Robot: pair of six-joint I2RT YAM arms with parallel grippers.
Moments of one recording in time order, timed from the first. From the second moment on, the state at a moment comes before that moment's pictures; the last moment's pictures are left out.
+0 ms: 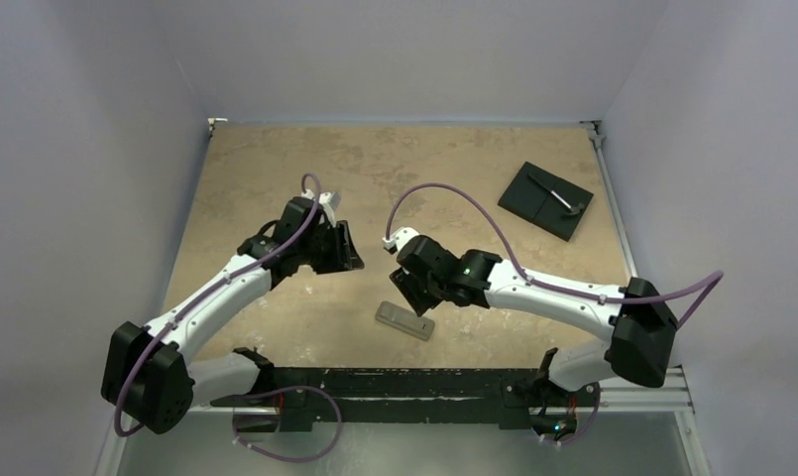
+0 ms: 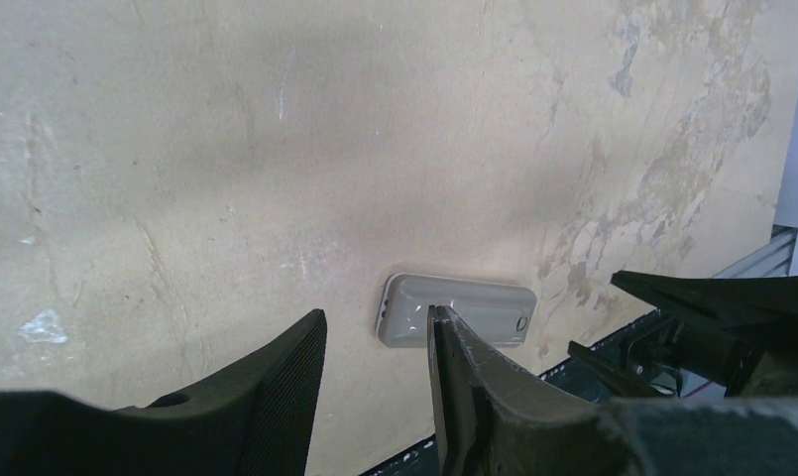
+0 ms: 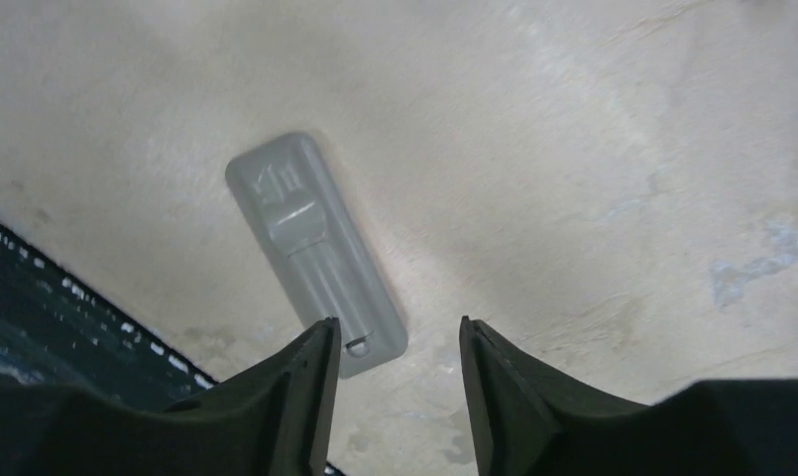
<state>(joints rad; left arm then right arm) -0.48 1.18 0.80 -0.45 0.22 -0.59 1.06 1.42 1.03 -0.63 0.20 0.28</state>
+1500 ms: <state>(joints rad) -0.21 0.78 0.80 -0.52 0.13 -0.44 0.39 0.48 0.65 -0.29 0.11 0.31</state>
